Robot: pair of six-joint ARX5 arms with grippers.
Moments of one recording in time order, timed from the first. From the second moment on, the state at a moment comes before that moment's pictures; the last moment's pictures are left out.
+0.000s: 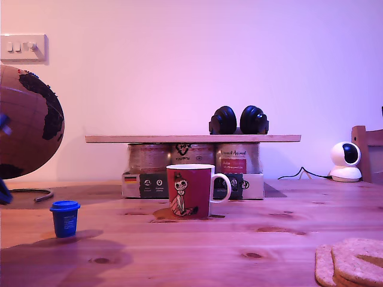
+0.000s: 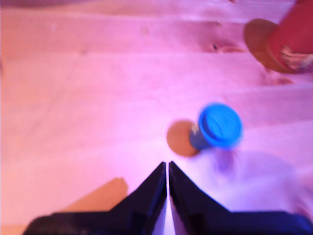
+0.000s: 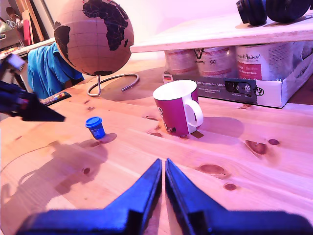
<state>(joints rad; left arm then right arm) -0.09 1.25 0.42 0.05 0.32 -0.13 0.05 0.01 0.01 -0.17 -0.67 0.10</state>
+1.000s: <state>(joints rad) -0.25 1.51 0.50 0.23 0.16 -0.13 0.05 0.01 0.01 -0.17 -0.67 0.10</state>
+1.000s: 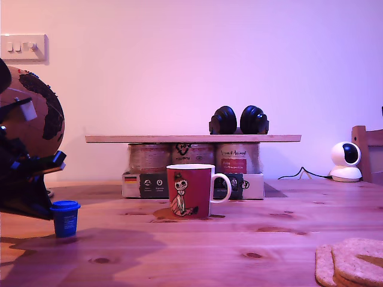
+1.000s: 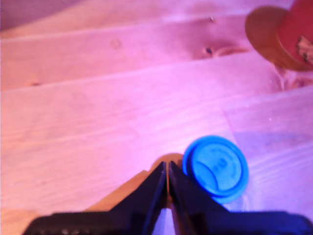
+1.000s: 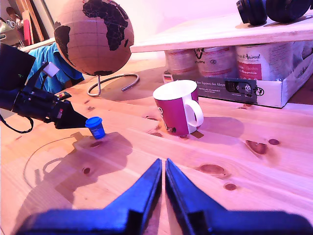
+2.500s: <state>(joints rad) -0.43 1.64 0.55 0.30 0.14 -0.26 0.05 0.01 0.01 -0.17 -0.67 0.10</state>
